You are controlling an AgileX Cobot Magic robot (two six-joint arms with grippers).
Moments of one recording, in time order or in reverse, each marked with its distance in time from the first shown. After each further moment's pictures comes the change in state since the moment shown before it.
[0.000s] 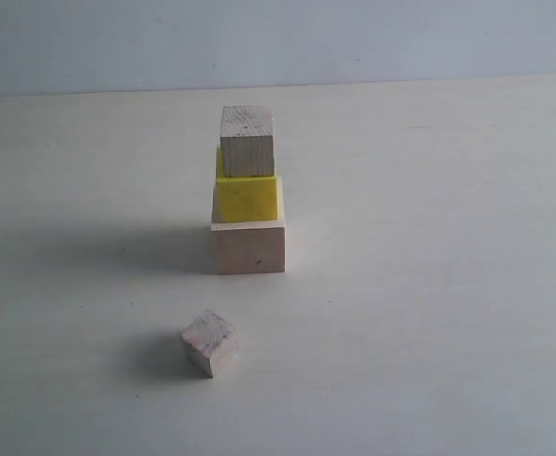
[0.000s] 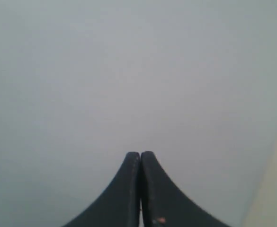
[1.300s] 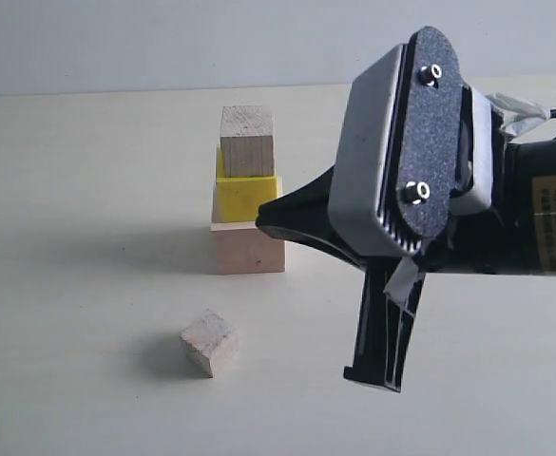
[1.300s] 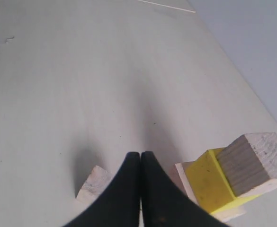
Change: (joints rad) left arm 0.000 0.000 0.000 -0.009 0.000 0.008; right arm 0.000 0.474 -0.255 -2.970 0.552 1.144
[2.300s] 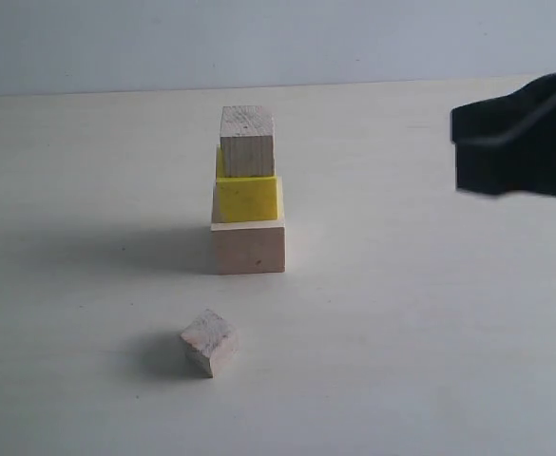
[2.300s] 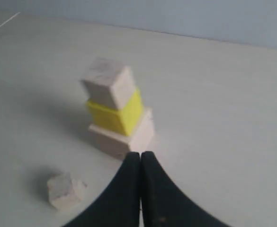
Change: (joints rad) left arm 0.000 0.000 0.004 0.028 -0.032 0.000; right arm 0.002 -0.275 -0.047 1.393 0.776 -0.634
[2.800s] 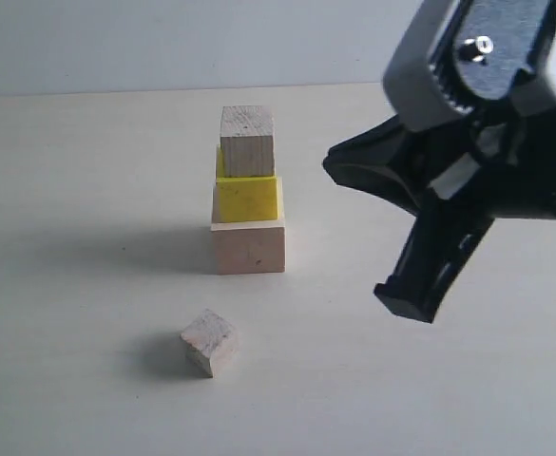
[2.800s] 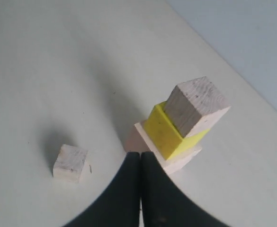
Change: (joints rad) left arm 0.000 0.000 0.000 0.002 0.018 0.002; right arm 0.000 0.185 -0.043 0.717 -0.105 -1.277
